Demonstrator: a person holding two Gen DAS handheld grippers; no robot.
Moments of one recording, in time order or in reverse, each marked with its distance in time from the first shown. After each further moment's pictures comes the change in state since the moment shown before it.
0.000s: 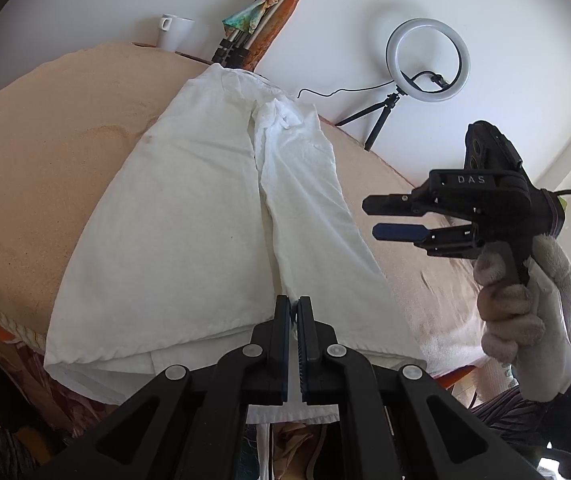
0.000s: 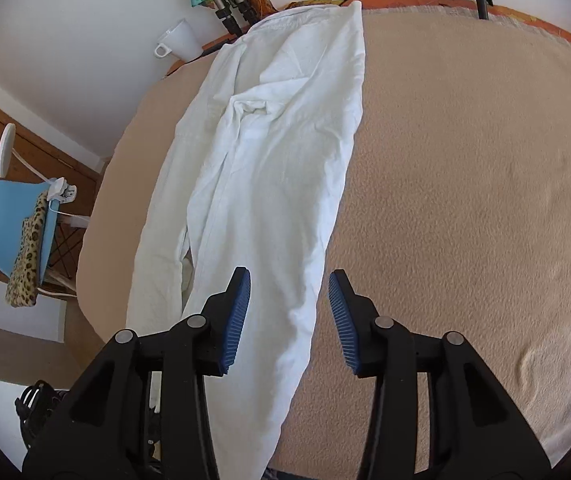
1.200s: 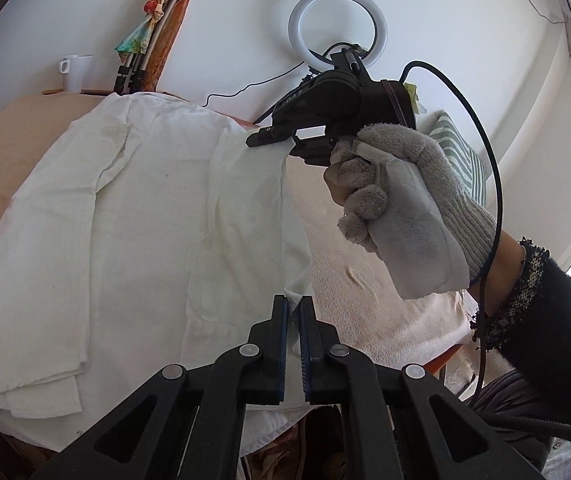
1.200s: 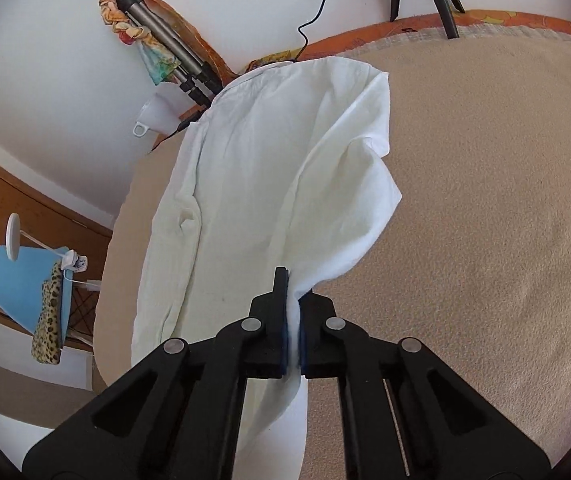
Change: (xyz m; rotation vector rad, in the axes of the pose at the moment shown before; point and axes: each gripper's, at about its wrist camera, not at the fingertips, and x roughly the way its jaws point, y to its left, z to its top) left arm 0.036 -0.100 -0.003 0.209 -0.021 -0.095; right arm -0.004 -0.054 0.086 0.066 -0.171 0.043
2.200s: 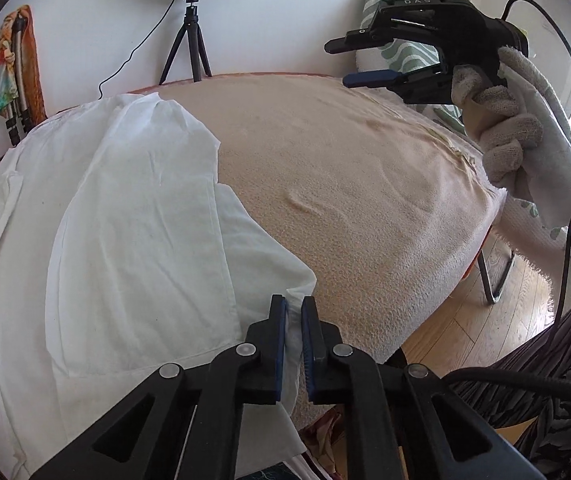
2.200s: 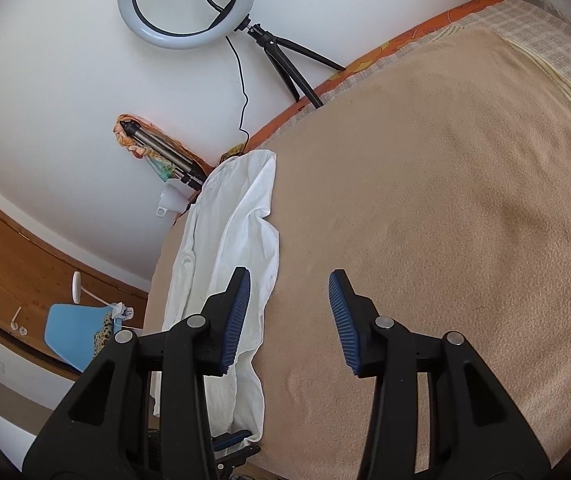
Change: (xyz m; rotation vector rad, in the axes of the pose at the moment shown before) left arm 0.106 -0.077 -0.018 0.409 0.264 0.041; right arm -0.172 -0.176 -0.057 0.197 -0.222 0.157
